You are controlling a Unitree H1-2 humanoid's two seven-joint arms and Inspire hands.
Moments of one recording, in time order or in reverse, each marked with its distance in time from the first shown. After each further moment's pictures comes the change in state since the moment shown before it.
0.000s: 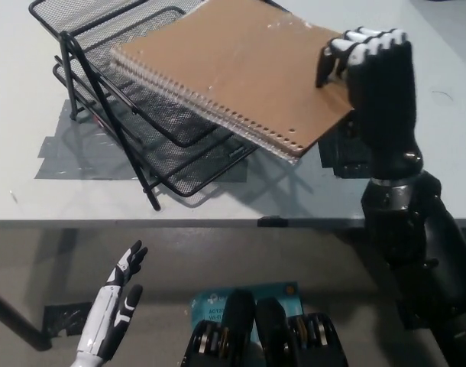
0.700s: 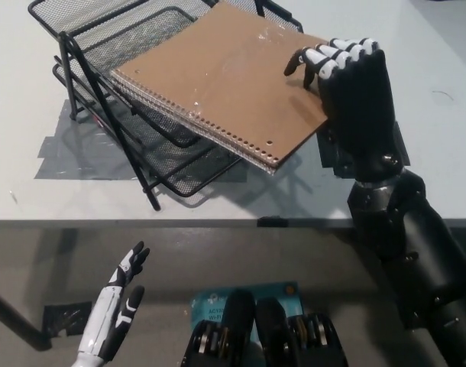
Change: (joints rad) left_arm 0.000 0.007 -0.010 0.000 -0.002 -0.001 -0.003; right_arm -0.035 0.008 0.039 0.127 -0.114 -0.017 -0.111
